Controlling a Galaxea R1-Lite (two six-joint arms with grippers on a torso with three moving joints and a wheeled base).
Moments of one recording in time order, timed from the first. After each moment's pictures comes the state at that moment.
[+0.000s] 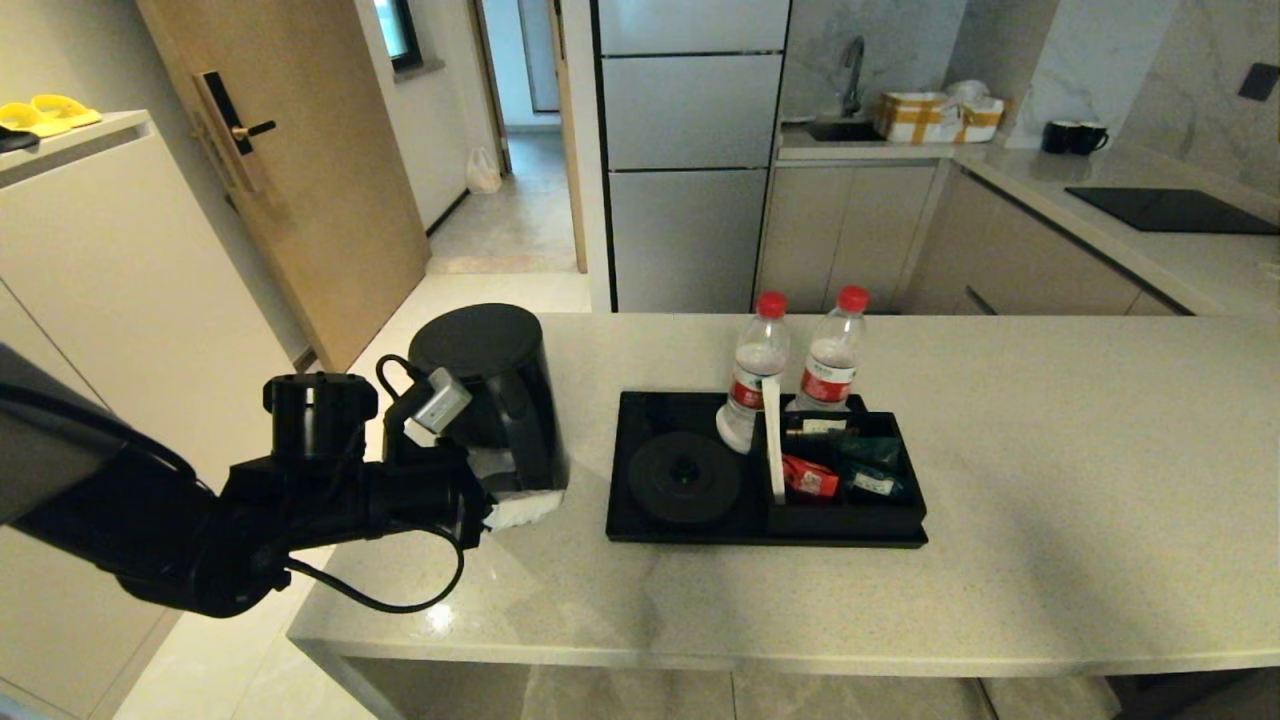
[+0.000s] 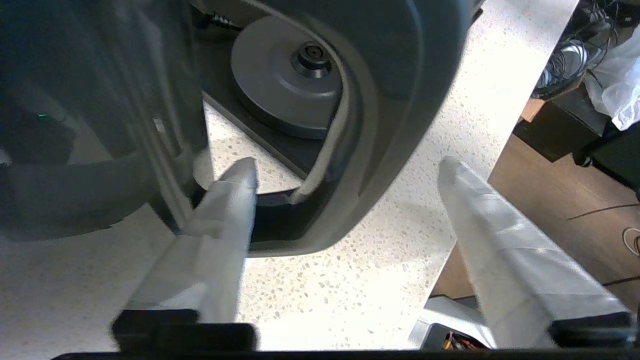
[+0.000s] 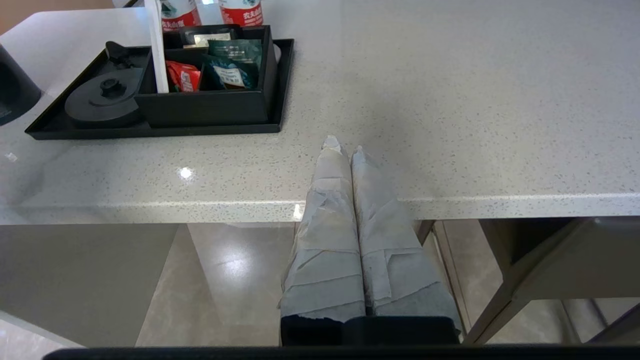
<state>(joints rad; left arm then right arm) -0.20 1.92 -0.73 -0.79 -0.79 0.20 0.00 0.00 0.00 0.01 -0.01 0.01</state>
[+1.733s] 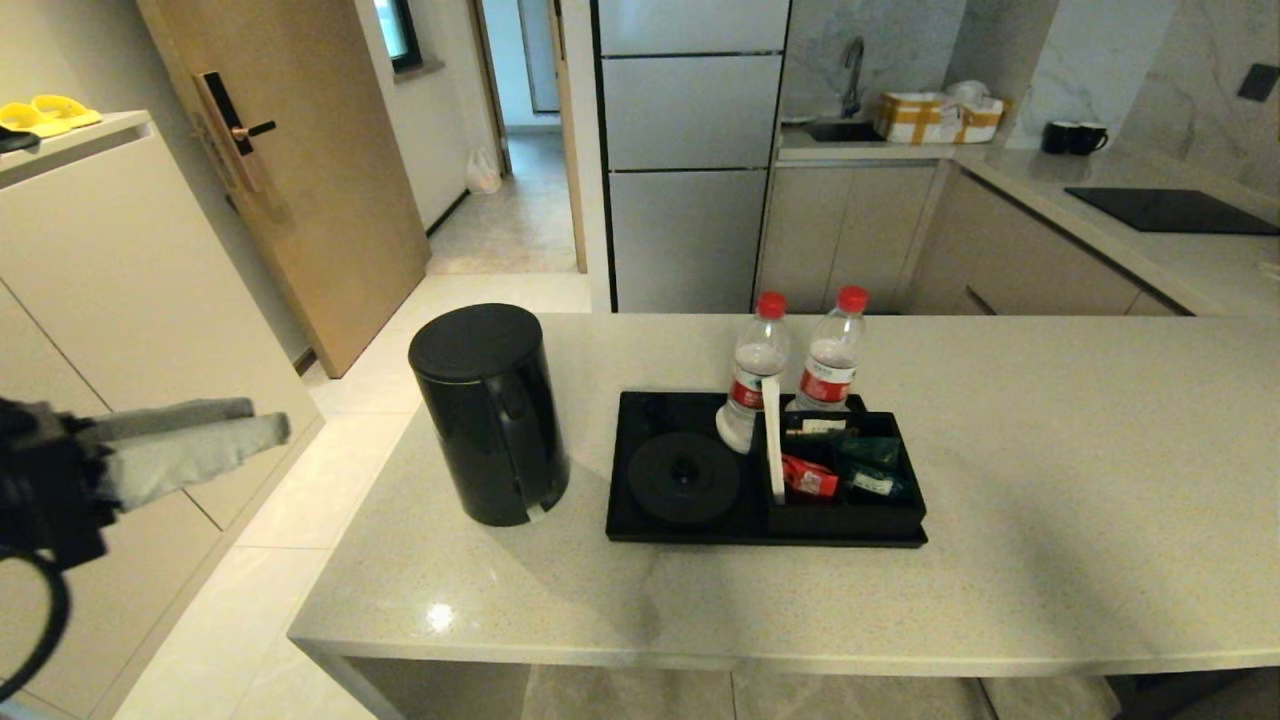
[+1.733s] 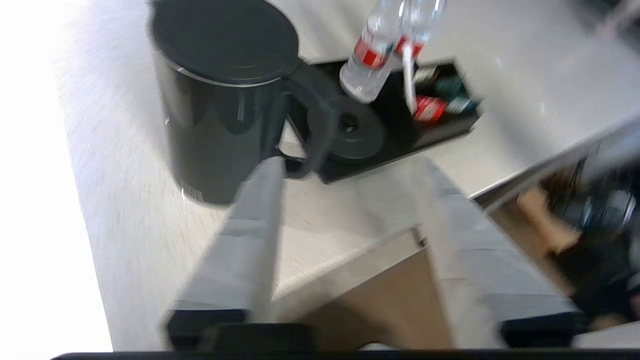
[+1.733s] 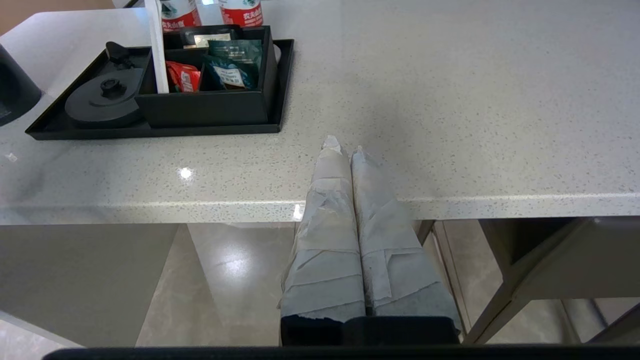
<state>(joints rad) 0.13 1.05 -0.75 -0.07 -0.73 -0.03 0.00 0.00 0.00 0.01 -0.01 0.01</state>
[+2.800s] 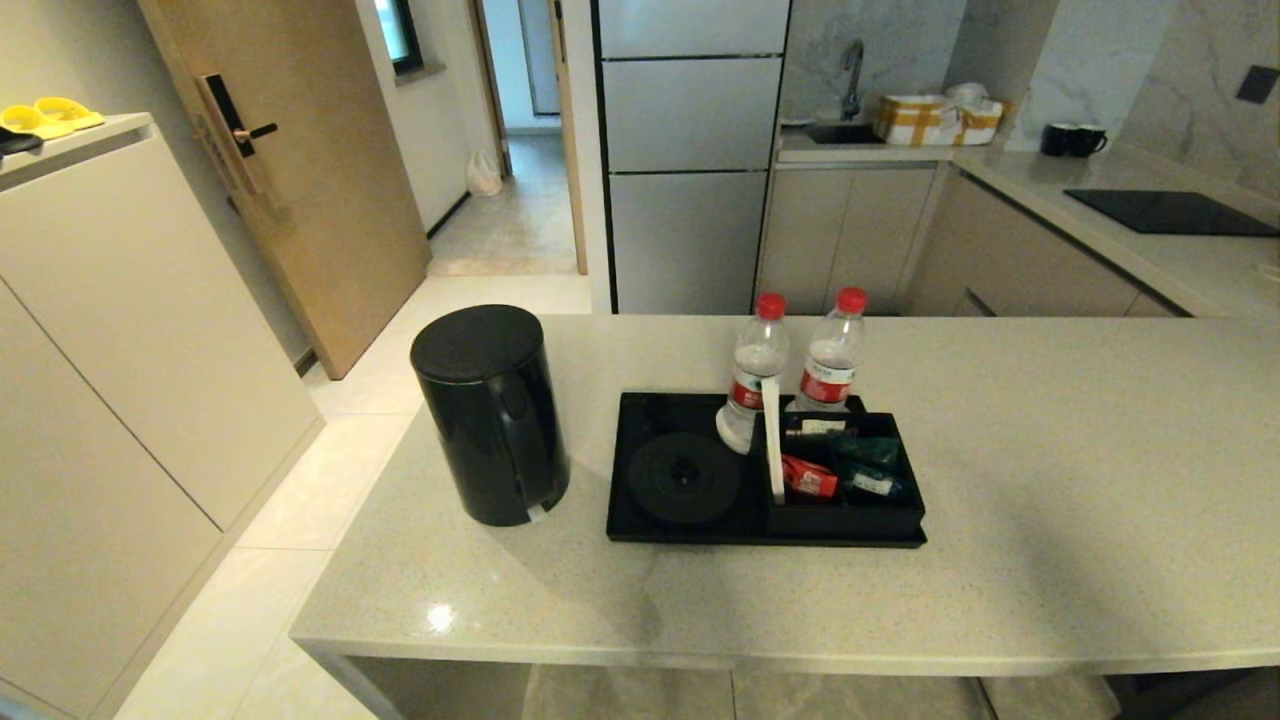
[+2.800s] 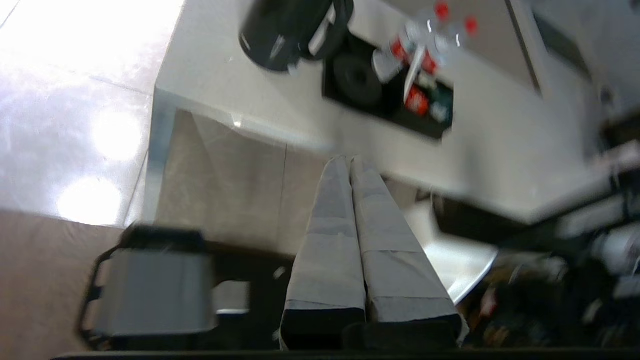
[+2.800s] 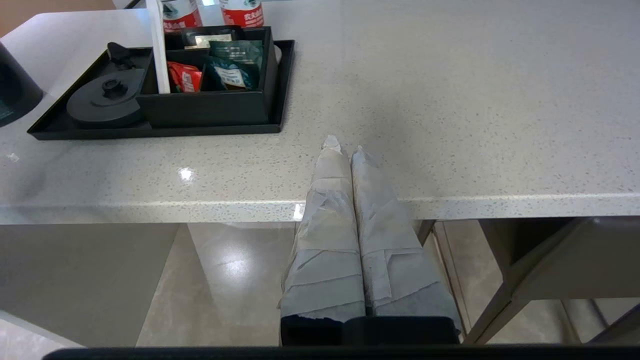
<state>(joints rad) 0.04 0.50 -1.79 1.51 -0.25 -0.45 0.00 0.00 0.00 0.01 -0.01 0.01</state>
